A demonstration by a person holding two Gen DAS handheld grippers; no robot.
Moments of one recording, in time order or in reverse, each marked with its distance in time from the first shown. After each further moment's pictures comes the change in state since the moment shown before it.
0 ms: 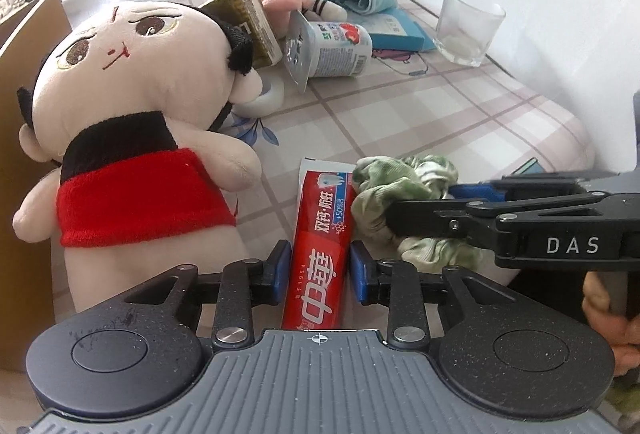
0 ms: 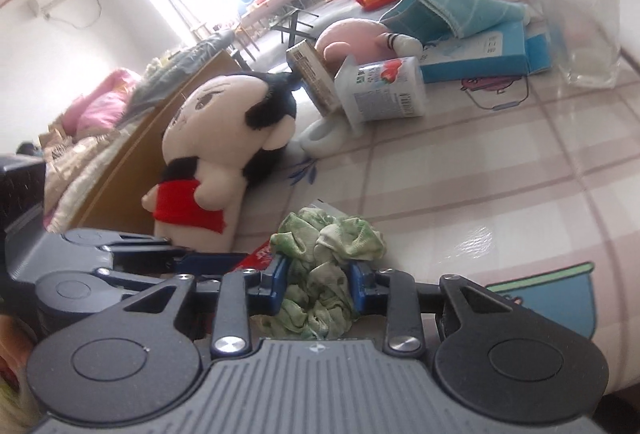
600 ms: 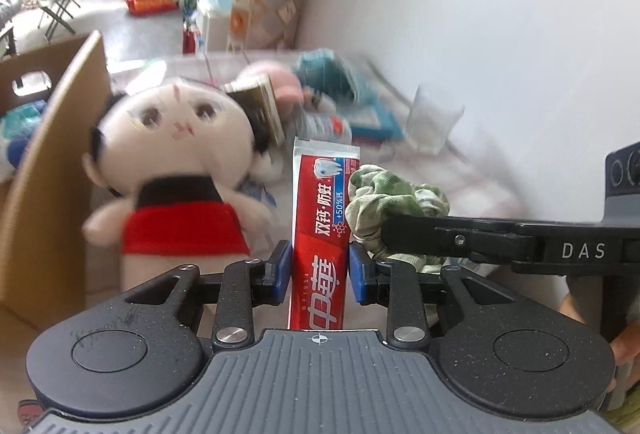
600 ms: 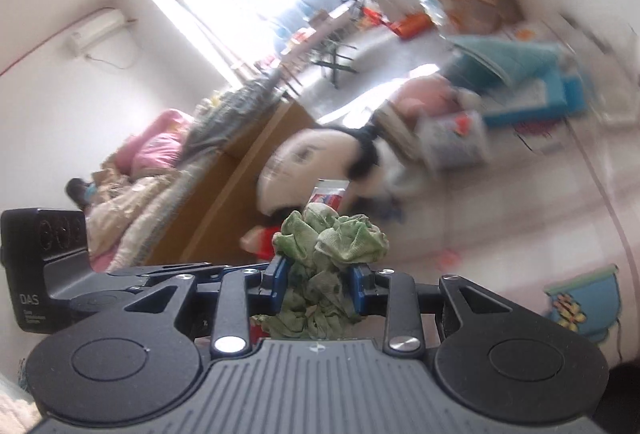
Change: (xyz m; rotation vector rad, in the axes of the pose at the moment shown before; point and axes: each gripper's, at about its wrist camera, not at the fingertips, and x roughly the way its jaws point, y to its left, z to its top) left arm -0.084 0.012 -0.006 -0.103 -0.203 -0.087; right arm -0.047 0.053 0.013 0.015 -0.110 0.152
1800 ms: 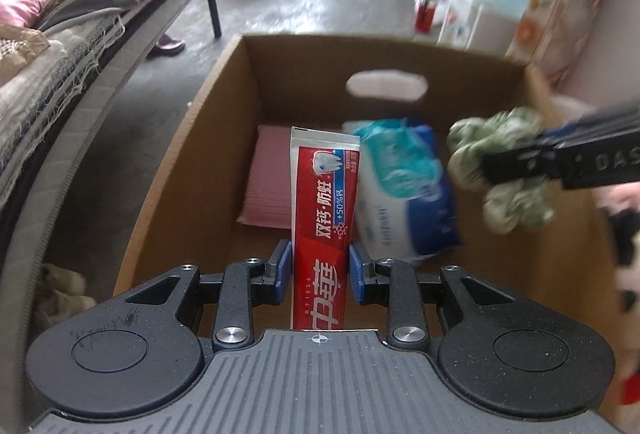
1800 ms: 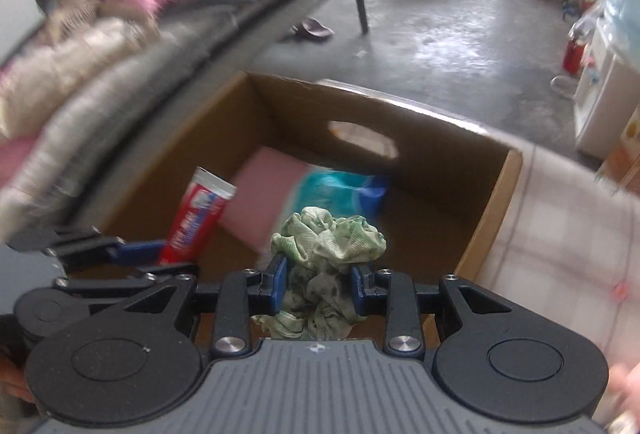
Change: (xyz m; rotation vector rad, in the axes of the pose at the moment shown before) left arm -0.006 0.324 0.100 -0.250 0.139 0.491; right arm 0.401 0.179 0.148 -0.462 0.491 -0.177
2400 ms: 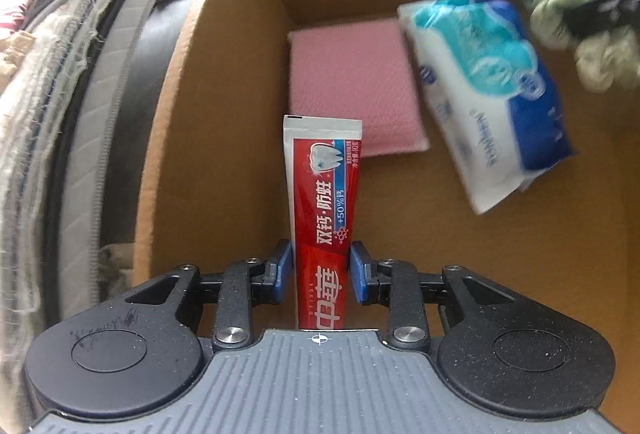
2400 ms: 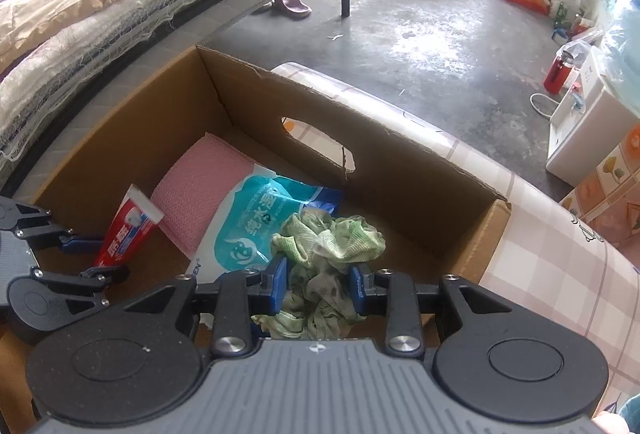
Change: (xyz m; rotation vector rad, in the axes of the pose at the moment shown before) left arm 0.060 0.013 0.000 0.186 0.310 0.198; right arm 0.034 -0.012 0.025 -0.090 0.065 -0.116
